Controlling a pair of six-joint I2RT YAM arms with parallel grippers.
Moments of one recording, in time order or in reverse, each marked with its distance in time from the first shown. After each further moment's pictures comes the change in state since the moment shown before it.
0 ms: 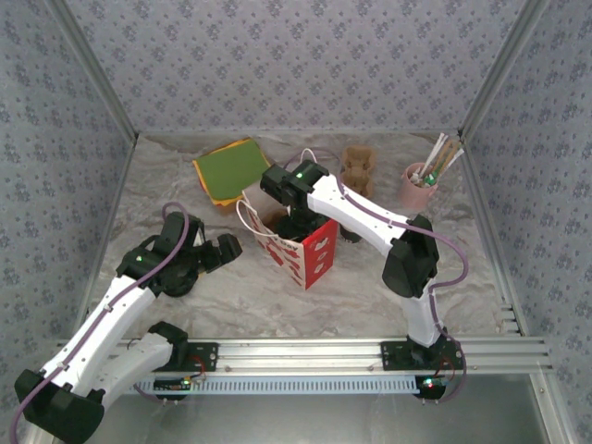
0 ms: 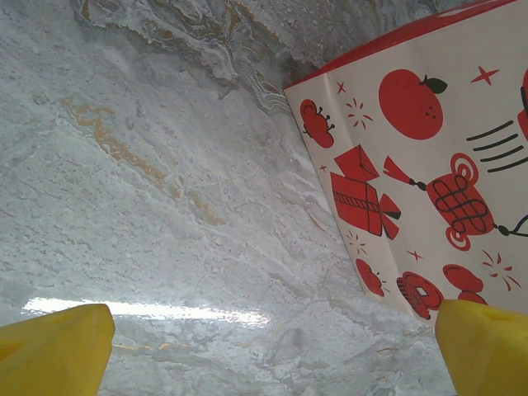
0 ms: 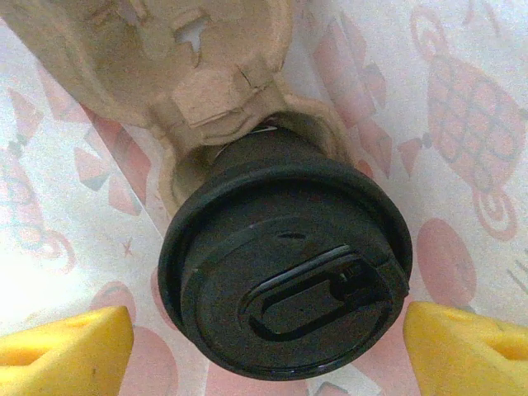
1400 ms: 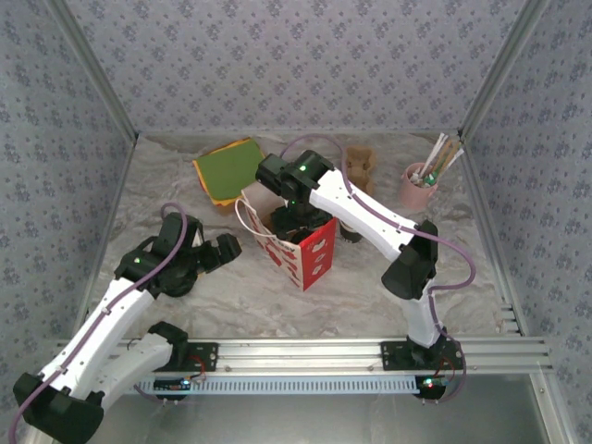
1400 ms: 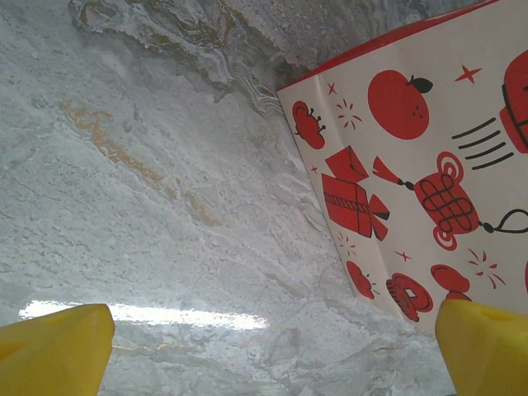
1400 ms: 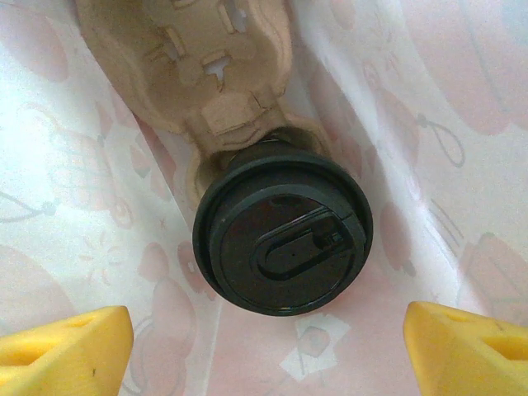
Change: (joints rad) left arm 0.000 -0.018 0.000 0.000 0.000 0.000; right arm 0.029 0.000 0.182 -0.114 0.039 0.022
